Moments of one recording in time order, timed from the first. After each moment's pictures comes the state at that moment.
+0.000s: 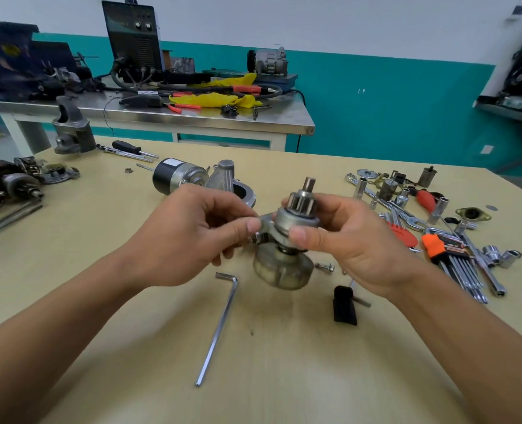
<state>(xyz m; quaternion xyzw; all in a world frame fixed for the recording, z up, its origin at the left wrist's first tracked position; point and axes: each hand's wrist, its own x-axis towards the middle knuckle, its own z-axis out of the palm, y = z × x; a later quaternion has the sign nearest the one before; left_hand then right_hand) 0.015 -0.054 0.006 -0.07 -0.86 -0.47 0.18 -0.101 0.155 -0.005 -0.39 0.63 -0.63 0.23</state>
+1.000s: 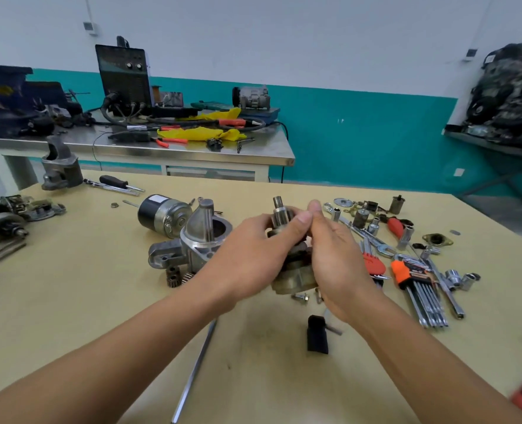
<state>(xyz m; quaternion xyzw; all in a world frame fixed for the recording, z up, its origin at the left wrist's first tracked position) -0.031 0.024 0.023 0.03 -0.83 -0.55 0.14 -0.091 0.144 0.011 -0.26 0.66 -0.70 0.09</state>
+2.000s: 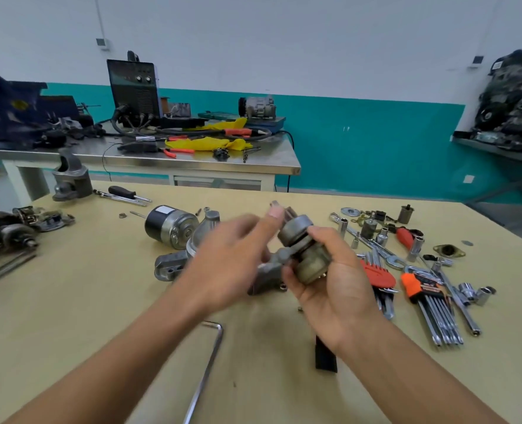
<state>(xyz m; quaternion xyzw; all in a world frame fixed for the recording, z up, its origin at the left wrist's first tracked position) -0.020 -0.001 0.027 0.06 -0.82 -0.52 0.22 -0.073 0.136 0.012 -0.08 0.39 -0.89 0.23</state>
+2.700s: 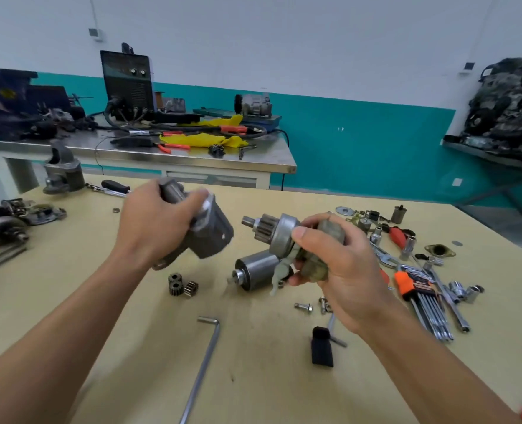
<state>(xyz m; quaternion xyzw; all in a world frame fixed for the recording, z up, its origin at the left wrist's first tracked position) -0.039 -0.089 0.024 0.18 -0.80 -0.38 0.42 -0.071 0.153 0.032 -0.26 0.59 -0.76 0.13</state>
